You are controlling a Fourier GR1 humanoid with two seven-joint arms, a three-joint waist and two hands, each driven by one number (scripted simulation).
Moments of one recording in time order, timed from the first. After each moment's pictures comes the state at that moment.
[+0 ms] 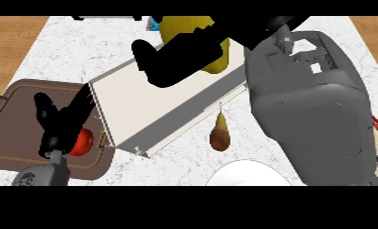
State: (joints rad) left arm -0.09 0.18 0.09 -1.39 0.11 -0.01 0.29; right arm -1.16 -0.05 0.14 -1.58 0.43 0.41 0.71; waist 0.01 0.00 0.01
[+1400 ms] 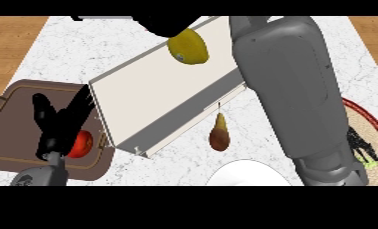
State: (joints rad) left arm -0.08 0.18 0.11 -1.40 0.10 -0.02 0.32; right arm -1.22 -0.01 0.01 -1.32 0.42 0.20 0.55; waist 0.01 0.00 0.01
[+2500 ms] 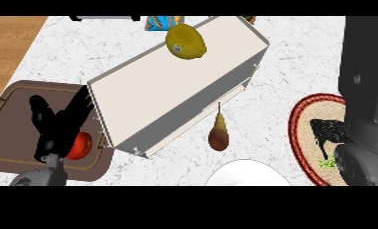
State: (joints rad) left arm -0.06 0.17 0.12 -1.42 0.09 -0.03 0.32; right arm -1.28 -0.20 -0.33 -1.25 0.19 -0.09 0.64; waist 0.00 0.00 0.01
